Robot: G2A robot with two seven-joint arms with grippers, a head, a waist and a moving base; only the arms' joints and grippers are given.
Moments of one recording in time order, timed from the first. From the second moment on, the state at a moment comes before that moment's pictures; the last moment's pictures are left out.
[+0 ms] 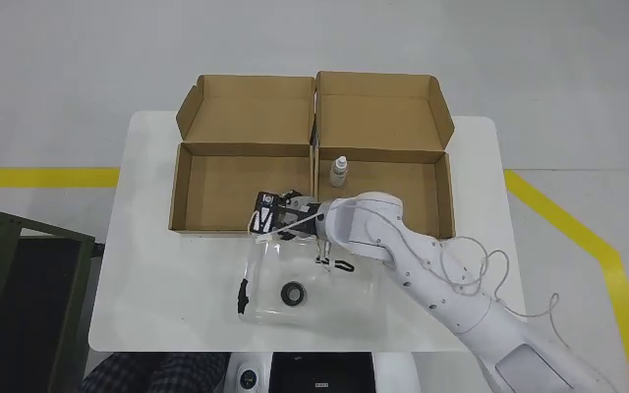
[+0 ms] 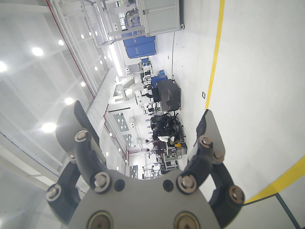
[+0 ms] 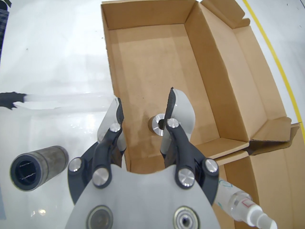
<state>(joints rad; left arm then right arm) -0.01 -0.37 -0.75 -1.25 2.03 -0.40 0.22 -0.81 -1.34 0.72 -1.64 -1.25 -0.57 0.63</state>
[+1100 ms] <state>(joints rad) -0.01 -0.37 -0.75 -1.25 2.03 -0.40 0.22 -1.26 -1.21 0.88 -1.94 -1.47 -0.81 0.51</state>
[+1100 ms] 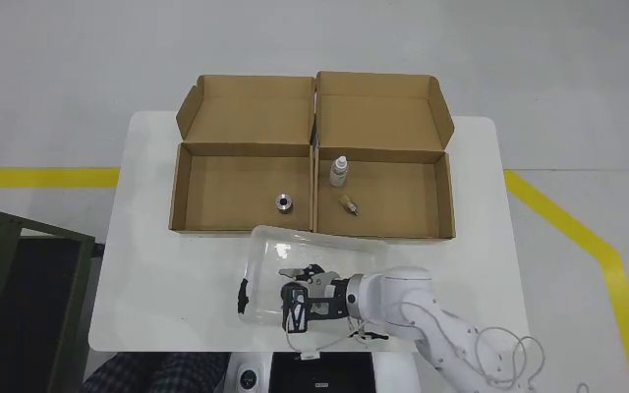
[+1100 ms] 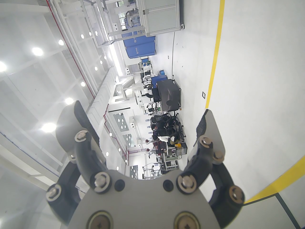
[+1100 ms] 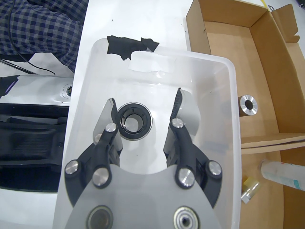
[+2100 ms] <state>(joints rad) -0.01 -0.37 -0.75 -1.25 2.03 -0.40 0.22 -1.19 -1.21 0.80 -1.78 -1.46 -0.81 0.49</state>
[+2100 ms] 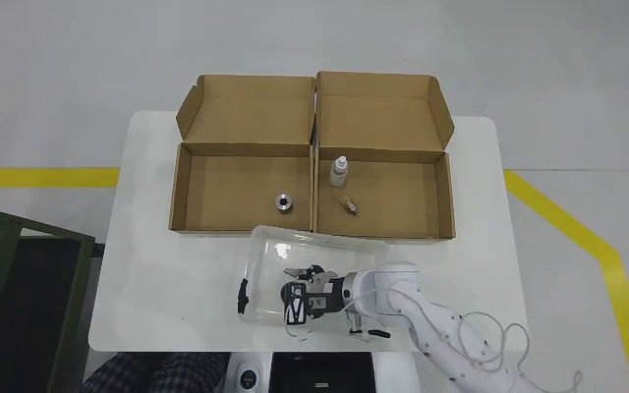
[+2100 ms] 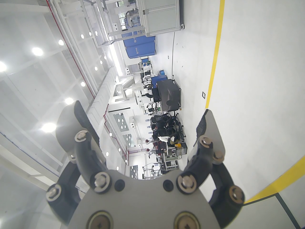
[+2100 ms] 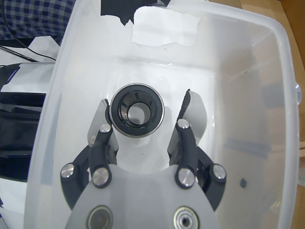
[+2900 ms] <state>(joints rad) -0.01 -0.37 -0.75 -1.25 2.03 -0.40 0.22 -1.15 -1.21 0.80 -1.74 -1.39 -0.85 0.38</state>
